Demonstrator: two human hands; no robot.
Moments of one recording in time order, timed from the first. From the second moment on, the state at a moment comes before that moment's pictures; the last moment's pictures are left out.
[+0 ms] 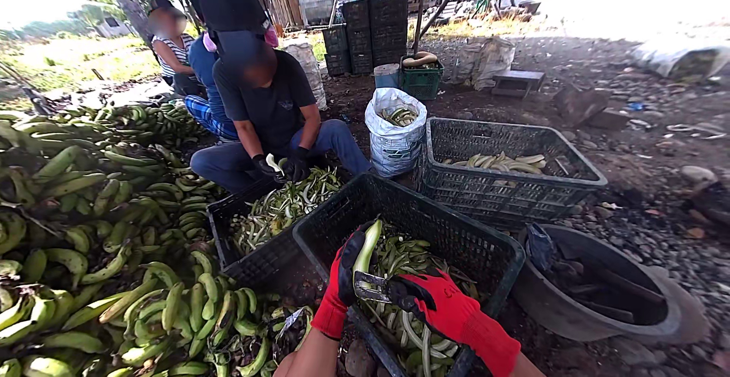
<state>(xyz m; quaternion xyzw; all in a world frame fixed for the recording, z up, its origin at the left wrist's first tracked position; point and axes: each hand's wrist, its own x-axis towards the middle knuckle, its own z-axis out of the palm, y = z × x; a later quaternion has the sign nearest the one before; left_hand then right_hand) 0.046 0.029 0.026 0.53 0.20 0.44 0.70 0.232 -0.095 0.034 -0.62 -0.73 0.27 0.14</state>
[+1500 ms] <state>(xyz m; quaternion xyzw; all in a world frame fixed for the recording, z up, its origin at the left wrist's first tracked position) 0.052 0.037 0.018 0.51 0.43 0.57 0.48 0.200 -0.102 0.034 -0.69 -0.59 0.38 0.18</state>
